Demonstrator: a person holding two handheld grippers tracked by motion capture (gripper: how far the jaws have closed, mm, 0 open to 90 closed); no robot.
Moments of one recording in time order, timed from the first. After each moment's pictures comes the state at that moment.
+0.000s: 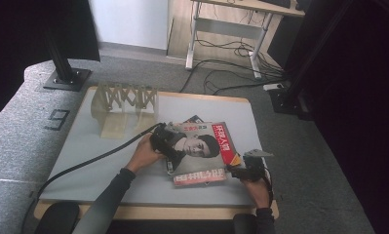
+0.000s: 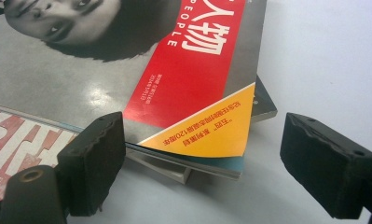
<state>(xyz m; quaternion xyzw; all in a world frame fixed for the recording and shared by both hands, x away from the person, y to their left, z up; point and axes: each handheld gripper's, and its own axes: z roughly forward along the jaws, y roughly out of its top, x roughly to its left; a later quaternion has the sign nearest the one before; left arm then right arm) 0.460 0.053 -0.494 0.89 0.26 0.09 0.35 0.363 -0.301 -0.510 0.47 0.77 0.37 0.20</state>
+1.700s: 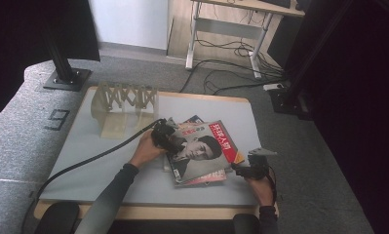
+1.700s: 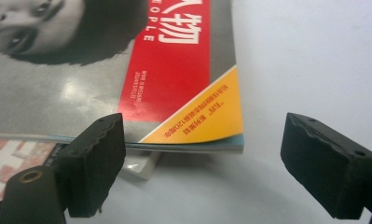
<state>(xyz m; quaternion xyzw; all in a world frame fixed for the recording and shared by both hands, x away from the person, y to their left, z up) 0.472 0.051 -0.499 0.89 0.27 0.09 0.36 0.370 -0.316 -0.511 0.49 0.77 0.36 0.21</state>
